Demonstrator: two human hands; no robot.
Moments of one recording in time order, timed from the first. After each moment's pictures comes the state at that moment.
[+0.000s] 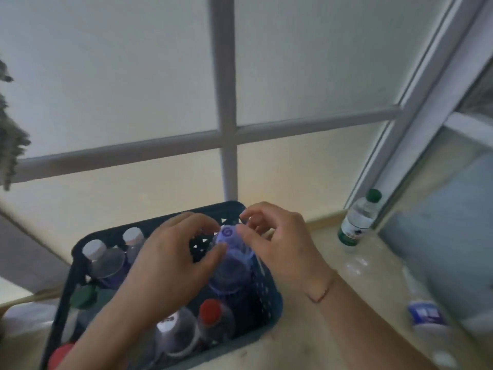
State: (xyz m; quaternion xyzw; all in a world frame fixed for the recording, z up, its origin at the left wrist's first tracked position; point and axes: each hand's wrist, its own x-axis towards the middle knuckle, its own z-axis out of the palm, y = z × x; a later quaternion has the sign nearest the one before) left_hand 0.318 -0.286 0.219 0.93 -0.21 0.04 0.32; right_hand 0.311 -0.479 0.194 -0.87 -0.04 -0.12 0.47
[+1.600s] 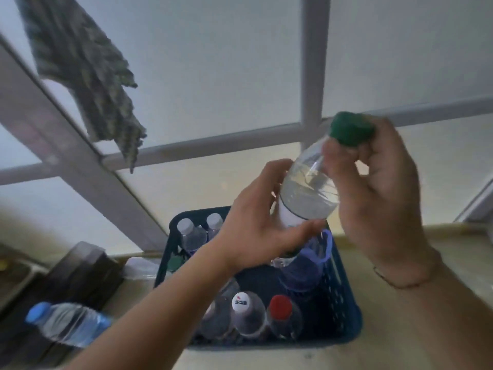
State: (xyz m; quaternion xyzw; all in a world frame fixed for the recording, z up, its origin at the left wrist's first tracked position) left_hand 0.356 -0.299 0.228 0.84 -0.29 0.12 0.45; right_hand 0.338 -0.455 0.257 -0.73 -0.19 -0.34 0.57
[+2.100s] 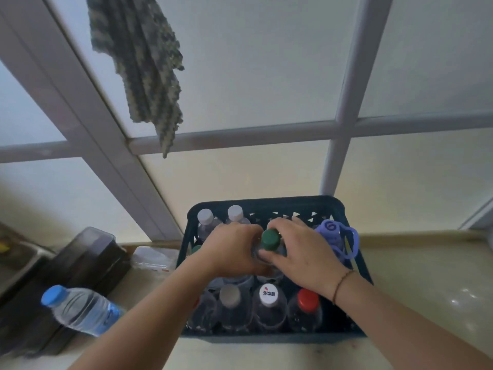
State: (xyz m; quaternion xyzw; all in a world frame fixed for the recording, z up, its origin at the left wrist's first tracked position) left_hand 0.363 -0.202 0.151 0.97 -0.21 -0.07 0.11; right_hand 0.339 -0.375 0.161 -0.93 -0.21 0.01 0.29
